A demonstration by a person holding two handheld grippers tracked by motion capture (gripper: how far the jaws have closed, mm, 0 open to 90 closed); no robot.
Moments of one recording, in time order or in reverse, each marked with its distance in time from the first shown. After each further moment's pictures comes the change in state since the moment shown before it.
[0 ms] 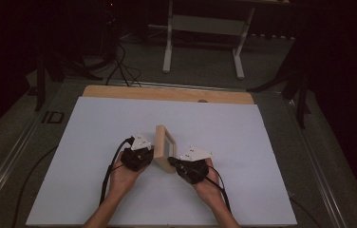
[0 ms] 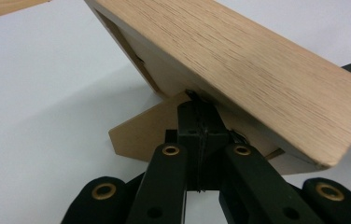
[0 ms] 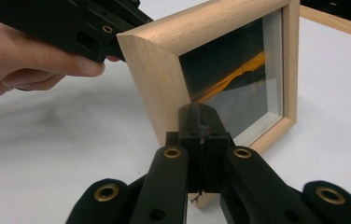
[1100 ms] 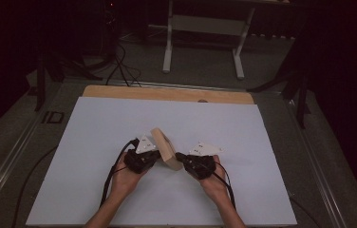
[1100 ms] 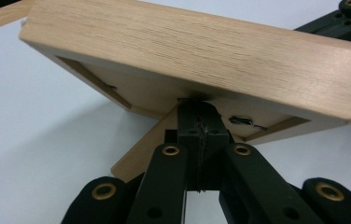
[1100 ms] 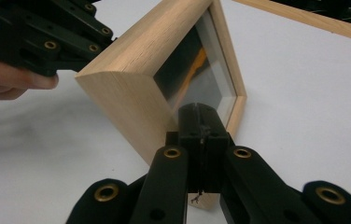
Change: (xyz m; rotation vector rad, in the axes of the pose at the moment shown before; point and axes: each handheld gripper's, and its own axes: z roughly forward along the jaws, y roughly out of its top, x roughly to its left) left arm -0.013 0.004 0.000 0.012 0.000 0.067; right arm -0.022 -0.002 -0.010 -0.012 -0.030 0.048
